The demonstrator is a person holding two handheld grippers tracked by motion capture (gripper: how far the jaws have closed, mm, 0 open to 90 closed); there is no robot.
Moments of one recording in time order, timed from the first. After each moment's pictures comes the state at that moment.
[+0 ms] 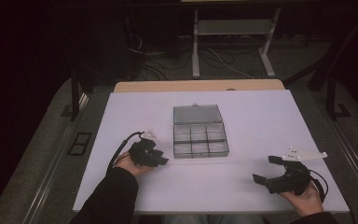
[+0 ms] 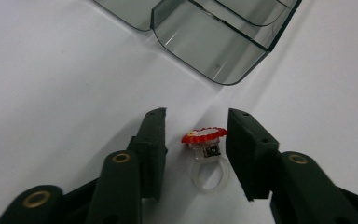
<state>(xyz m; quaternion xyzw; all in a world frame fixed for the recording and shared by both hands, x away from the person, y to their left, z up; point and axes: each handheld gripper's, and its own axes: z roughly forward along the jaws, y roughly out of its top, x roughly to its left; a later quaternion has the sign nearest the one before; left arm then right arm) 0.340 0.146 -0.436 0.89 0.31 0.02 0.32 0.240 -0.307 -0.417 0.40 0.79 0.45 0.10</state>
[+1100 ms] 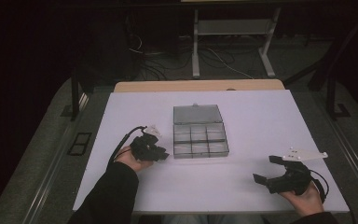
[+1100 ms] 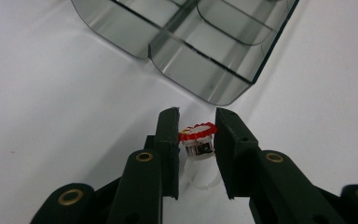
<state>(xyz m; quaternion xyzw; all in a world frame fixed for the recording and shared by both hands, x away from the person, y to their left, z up) 0.348 0.138 -0.416 0.90 0.29 0.02 0.31 0.240 -0.308 -0.417 0.40 0.79 0.44 0.10</state>
